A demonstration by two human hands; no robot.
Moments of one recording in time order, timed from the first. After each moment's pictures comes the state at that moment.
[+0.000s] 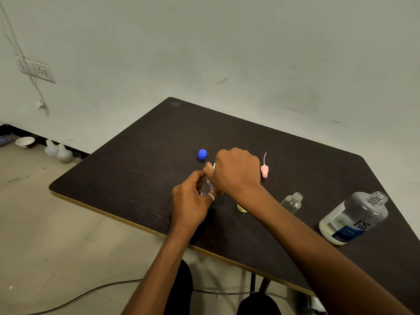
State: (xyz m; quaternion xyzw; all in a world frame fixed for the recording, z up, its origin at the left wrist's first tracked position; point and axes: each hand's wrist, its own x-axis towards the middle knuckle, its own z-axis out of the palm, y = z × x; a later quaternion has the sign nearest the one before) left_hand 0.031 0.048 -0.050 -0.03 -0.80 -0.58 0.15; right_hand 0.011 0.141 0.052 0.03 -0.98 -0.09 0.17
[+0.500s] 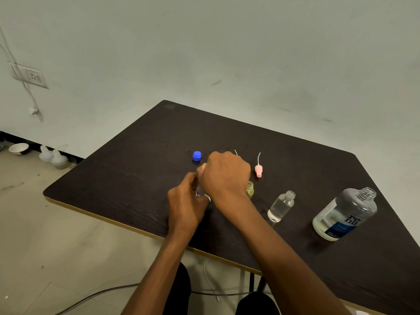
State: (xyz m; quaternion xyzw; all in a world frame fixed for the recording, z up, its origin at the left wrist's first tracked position) left_hand 0.034 0.051 -0.050 -0.01 -0.81 -0.55 0.18; right_hand 0.018 0.125 0.052 -0.06 -0.99 -0.02 0.13
